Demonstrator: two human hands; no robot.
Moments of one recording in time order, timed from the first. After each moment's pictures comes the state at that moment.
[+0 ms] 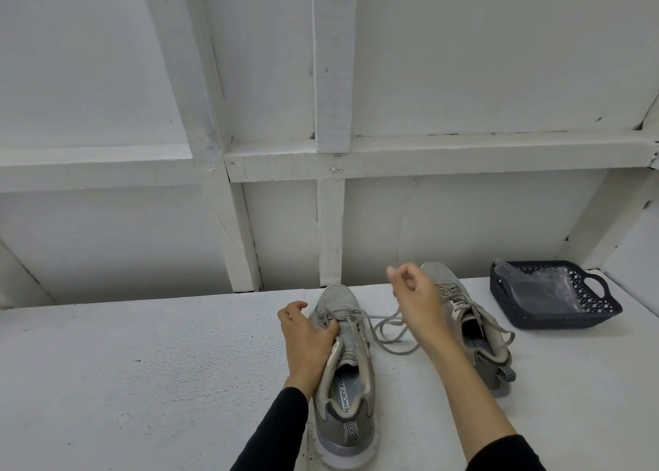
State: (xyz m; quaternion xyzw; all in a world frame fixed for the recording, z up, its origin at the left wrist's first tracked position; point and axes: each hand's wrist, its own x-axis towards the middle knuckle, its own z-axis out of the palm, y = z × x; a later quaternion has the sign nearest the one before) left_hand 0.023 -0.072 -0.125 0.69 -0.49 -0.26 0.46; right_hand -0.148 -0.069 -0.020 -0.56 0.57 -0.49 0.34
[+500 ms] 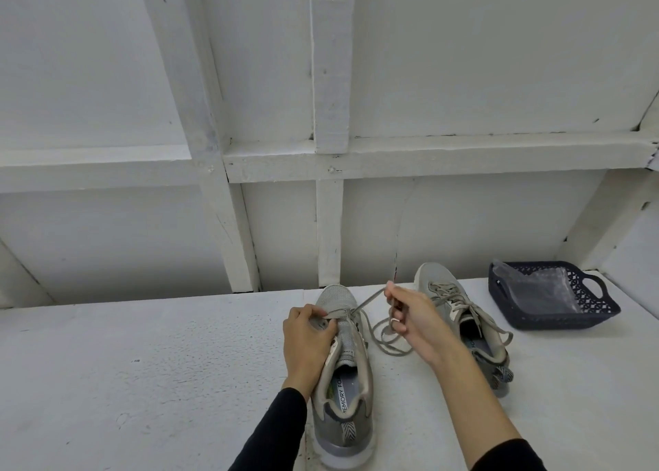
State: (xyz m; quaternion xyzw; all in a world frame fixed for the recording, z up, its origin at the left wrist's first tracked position) left_hand 0.024 -0.069 -0.122 0.68 -0.52 -0.25 0.45; right_hand -0.156 -0.072 -0.037 -0.34 0.48 -0.49 0.65
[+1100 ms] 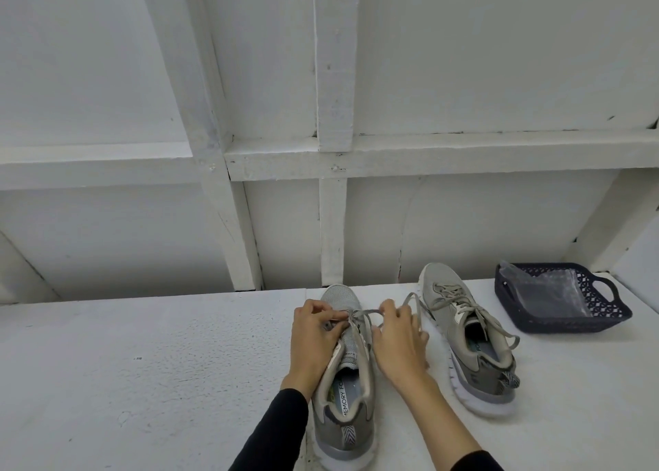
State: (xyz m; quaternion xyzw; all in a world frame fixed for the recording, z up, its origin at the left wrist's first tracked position) left_hand 0.022 -0.076 -0.118 0.62 -0.61 -0.22 0.43; right_hand -0.124 -0.058 -0.079 -0.65 0.73 -0.18 0.13
